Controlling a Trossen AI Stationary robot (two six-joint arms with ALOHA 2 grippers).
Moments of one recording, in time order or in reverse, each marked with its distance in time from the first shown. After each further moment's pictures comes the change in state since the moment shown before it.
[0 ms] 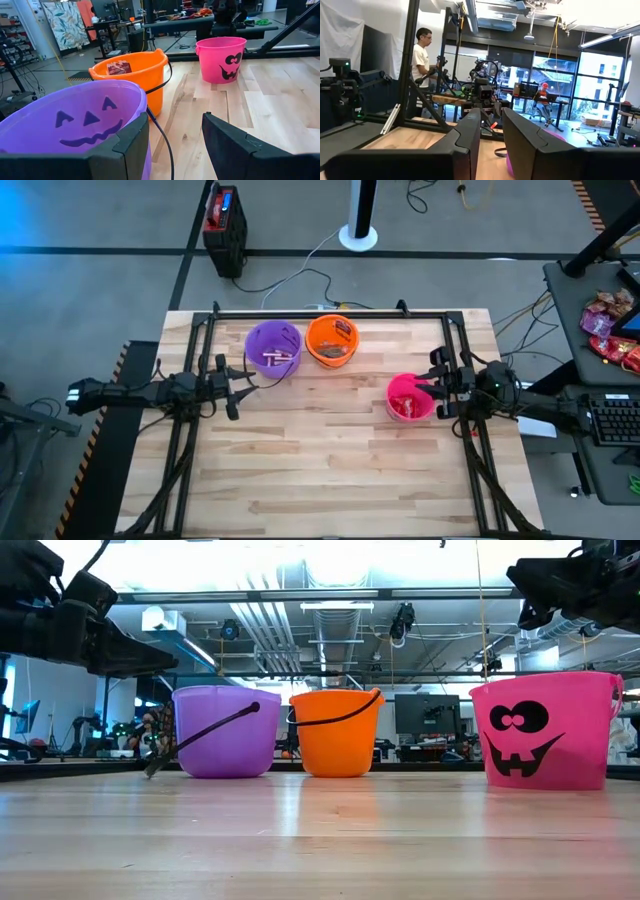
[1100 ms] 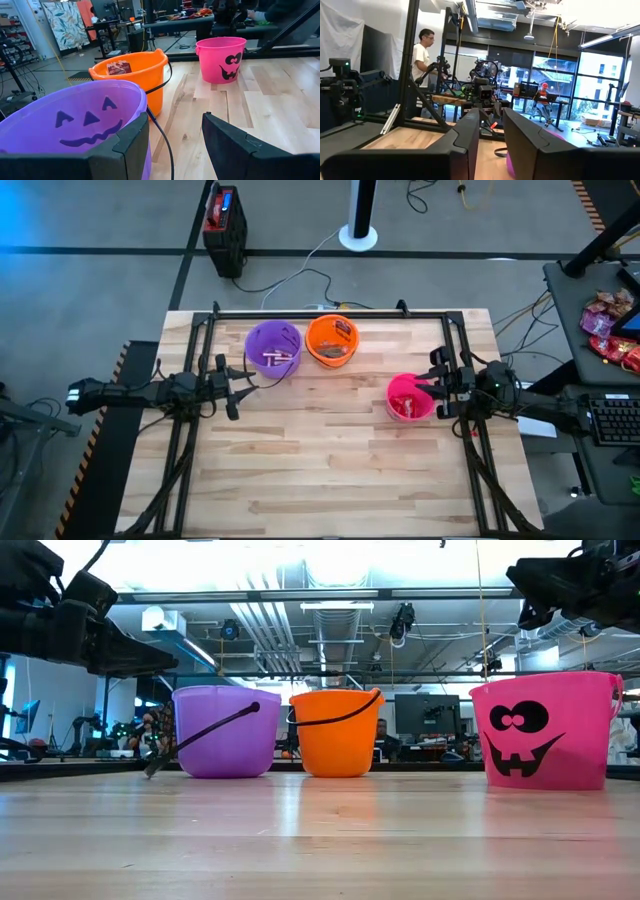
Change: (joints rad) left arm 0.000 0.000 0.000 0.000 0.000 0.000; right arm 0.000 0.000 0.000 0.000 0.000 0.000
